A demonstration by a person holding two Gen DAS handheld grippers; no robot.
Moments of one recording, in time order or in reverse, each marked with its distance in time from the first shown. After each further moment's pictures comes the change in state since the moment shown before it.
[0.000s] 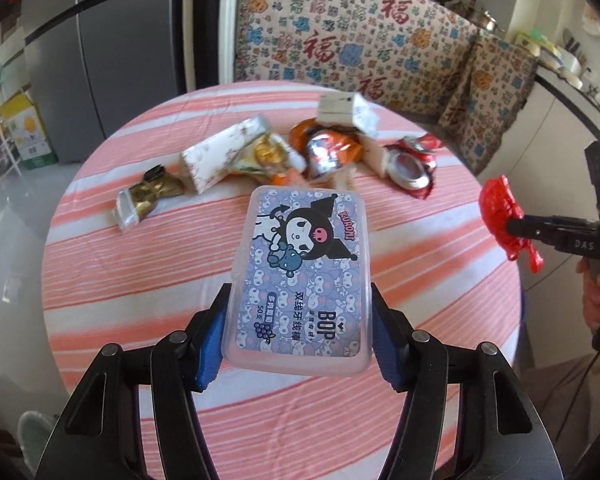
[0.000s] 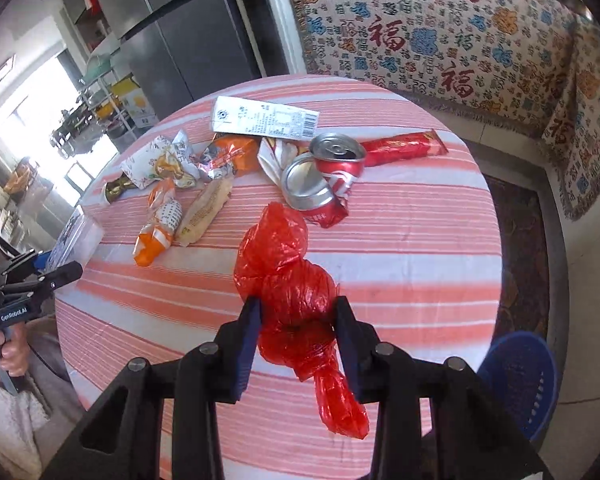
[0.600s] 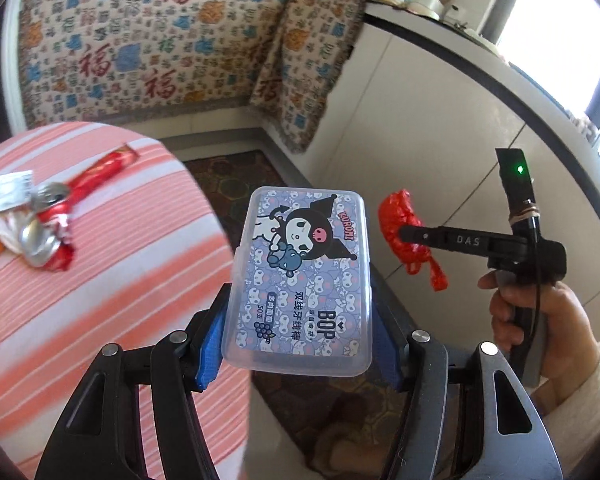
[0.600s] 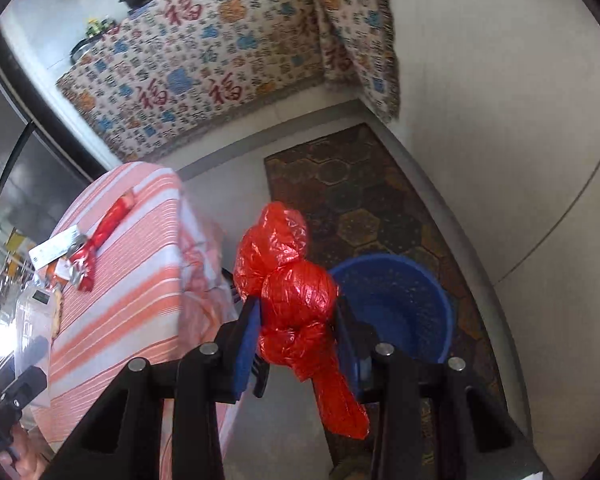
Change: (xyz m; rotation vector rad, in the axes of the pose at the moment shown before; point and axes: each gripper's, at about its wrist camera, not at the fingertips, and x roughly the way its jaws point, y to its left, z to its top) left arm 0.073 -0.315 0.030 0.249 0.060 -0.437; right arm -0.100 -0.256 -0.093 0.572 -0.113 -0.275
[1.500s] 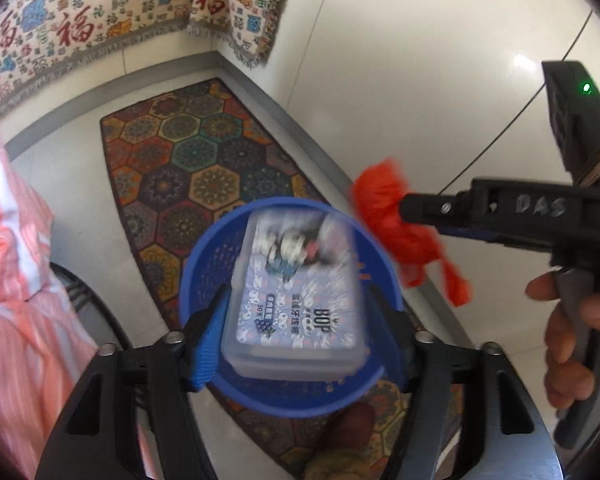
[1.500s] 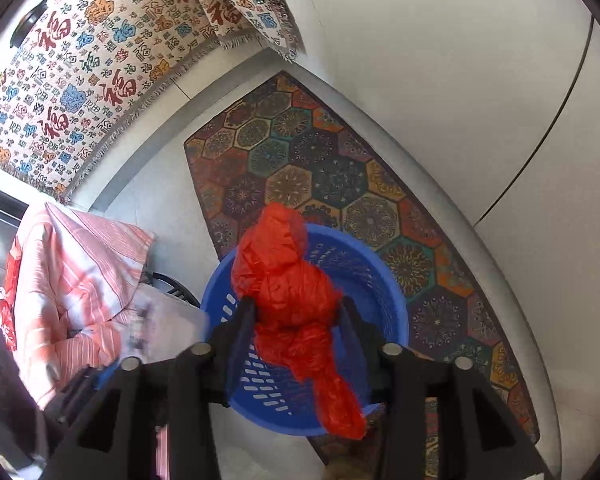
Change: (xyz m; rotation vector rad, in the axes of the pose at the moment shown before) left arm 0.220 -0.074 -0.017 0.088 0.238 0.015; right arm 0.121 -0.148 -0.005 0.242 0.136 -0.042
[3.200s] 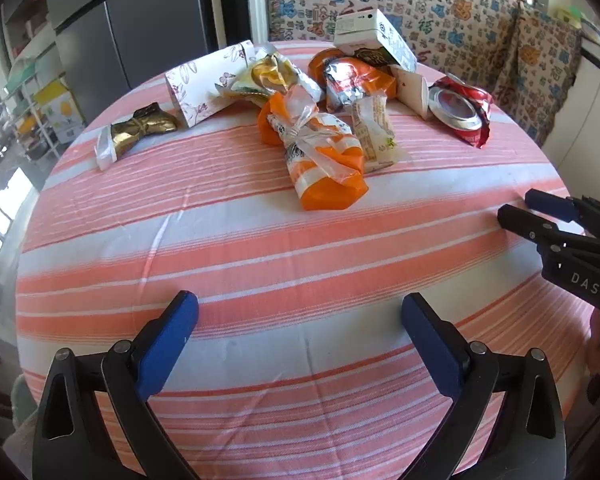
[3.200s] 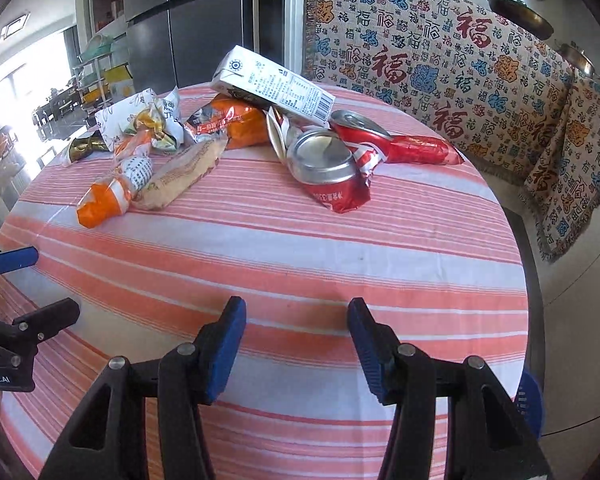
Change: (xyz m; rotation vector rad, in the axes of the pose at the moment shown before) left arm -0.301 0.281 -0.240 -0.481 -0.201 0.606; right arm -0.034 0.414 -0.238 -0.968 -0.228 0.161
